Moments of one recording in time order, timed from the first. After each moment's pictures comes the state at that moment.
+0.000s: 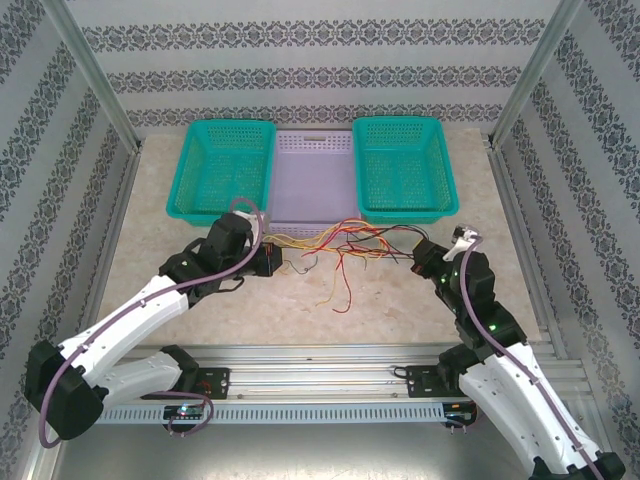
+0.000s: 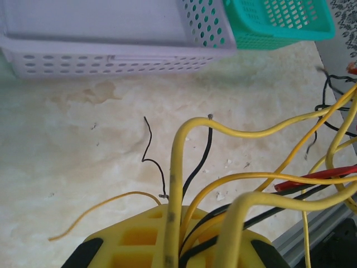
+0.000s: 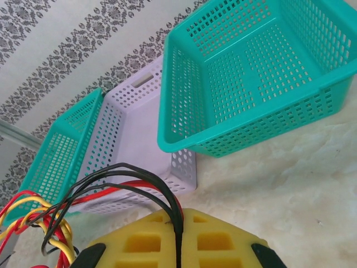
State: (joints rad) left arm -0.59 1.06 0.84 -0.49 0.14 -0.58; right arm 0.33 0.49 0.50 -0.35 0.08 0.73
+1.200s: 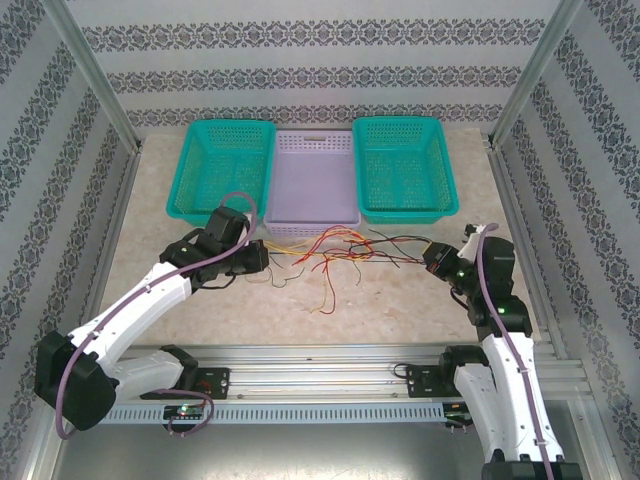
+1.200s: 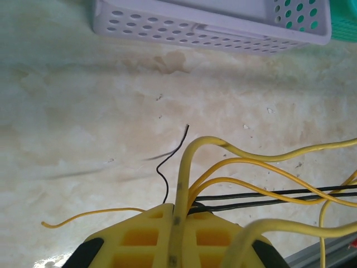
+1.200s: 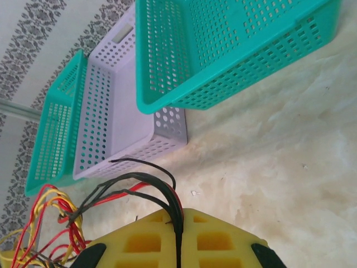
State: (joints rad) left arm -0.48 1.14 0.88 -0.66 0.14 -0.60; right arm -0.05 0.59 0.57 -0.54 -0.42 0.67
